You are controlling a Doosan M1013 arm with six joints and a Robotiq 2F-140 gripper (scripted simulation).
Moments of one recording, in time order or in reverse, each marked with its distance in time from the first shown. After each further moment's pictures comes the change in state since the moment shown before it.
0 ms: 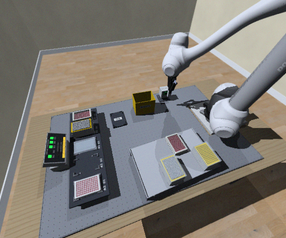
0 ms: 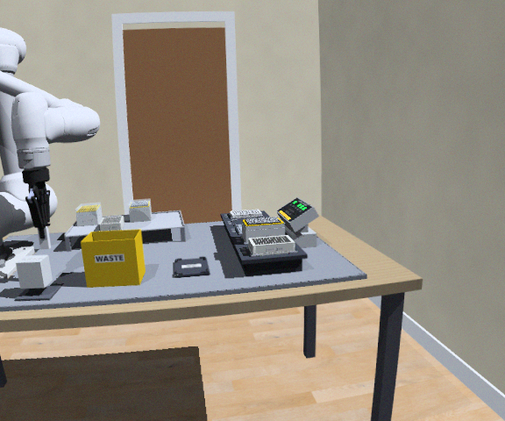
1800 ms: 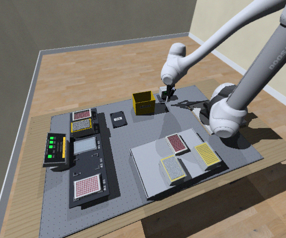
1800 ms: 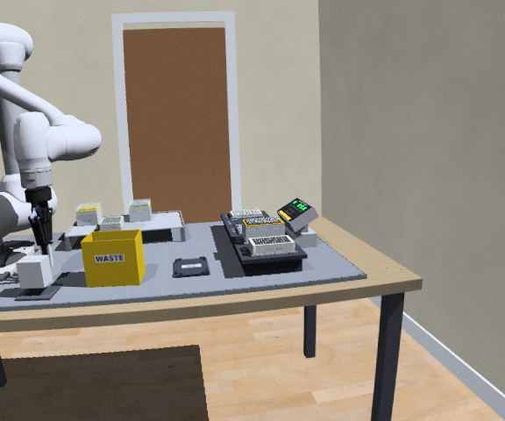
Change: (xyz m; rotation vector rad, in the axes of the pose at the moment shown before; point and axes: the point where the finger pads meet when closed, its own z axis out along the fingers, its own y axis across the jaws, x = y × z) arm 0.000 -0.001 0.055 0.005 -0.003 0.000
